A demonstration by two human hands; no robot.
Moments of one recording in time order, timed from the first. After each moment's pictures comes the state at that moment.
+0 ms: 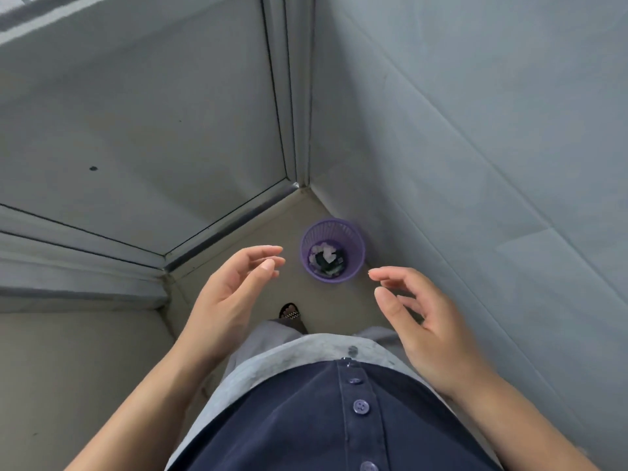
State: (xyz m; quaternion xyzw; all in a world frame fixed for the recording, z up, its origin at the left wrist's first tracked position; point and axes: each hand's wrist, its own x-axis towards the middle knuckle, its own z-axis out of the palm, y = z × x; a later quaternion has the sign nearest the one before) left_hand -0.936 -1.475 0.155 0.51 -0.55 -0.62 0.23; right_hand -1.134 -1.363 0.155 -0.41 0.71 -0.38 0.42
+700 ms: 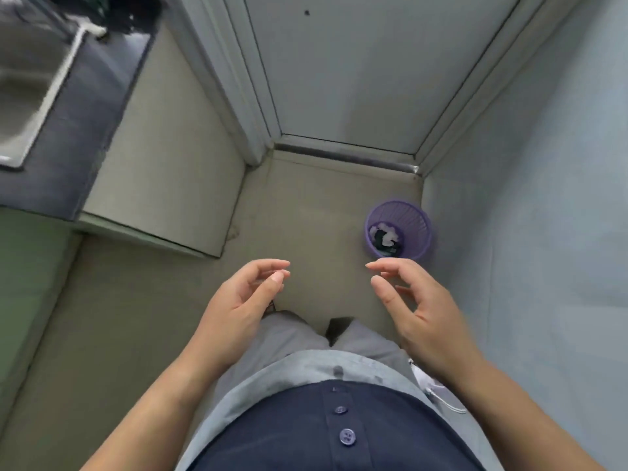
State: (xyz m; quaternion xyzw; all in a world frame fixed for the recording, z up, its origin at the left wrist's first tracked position) left_hand -0.978 -1.192 0.150 0.72 -0.29 -0.49 0.39; right_hand -1.184 -1.277 0.140 -0.67 0.49 -0.17 0.53
